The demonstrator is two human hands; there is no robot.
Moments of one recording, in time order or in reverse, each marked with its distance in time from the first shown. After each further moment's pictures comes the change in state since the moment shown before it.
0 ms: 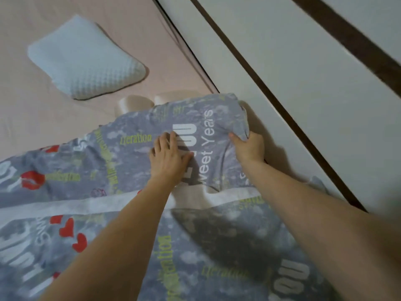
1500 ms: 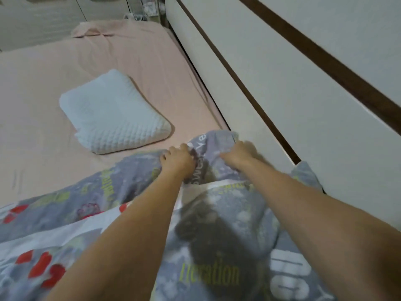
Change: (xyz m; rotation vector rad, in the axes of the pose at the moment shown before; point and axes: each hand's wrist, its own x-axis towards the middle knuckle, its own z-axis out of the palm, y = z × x) left_hand 0.229 -0.010 -0.084 -0.031 -0.159 -0.186; right_hand 0.171 -0.160 0.121 -0.521 -0.392 -0.085
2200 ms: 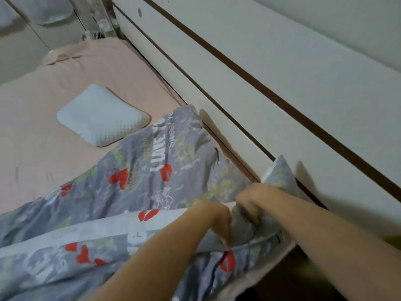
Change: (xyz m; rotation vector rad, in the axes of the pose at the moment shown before) left_hand -0.388 0.046 0.007 0.582 -0.798 0.694; right_hand -0.379 0.104 -0.060 -1.005 -0.731 -0.145
